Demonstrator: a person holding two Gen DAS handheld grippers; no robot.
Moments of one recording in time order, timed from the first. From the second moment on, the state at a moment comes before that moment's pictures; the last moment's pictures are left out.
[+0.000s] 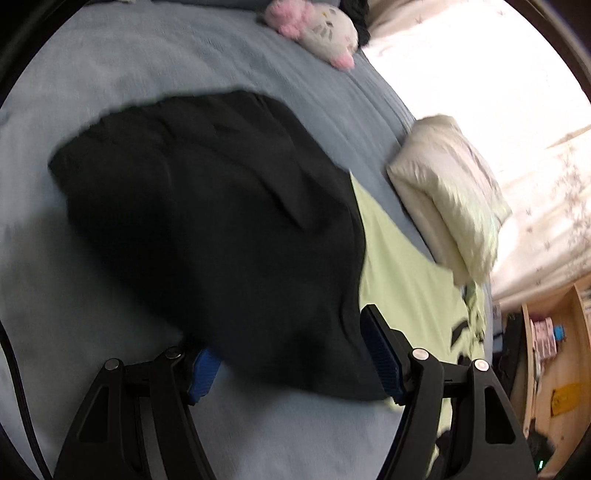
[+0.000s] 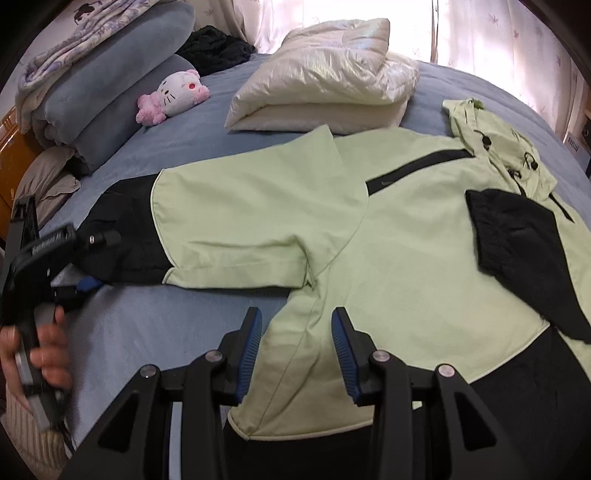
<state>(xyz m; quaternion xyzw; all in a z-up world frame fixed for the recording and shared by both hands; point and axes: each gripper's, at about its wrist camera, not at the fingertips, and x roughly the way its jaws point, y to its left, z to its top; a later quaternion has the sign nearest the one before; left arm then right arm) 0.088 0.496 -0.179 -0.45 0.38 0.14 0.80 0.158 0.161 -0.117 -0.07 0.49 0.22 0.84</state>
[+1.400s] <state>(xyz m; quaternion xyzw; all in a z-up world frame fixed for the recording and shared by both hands) 0.152 0.011 -0.083 -0.06 0.52 -0.13 0.84 0.106 -0.174 -0.083 0.15 0.47 0.03 0.87</state>
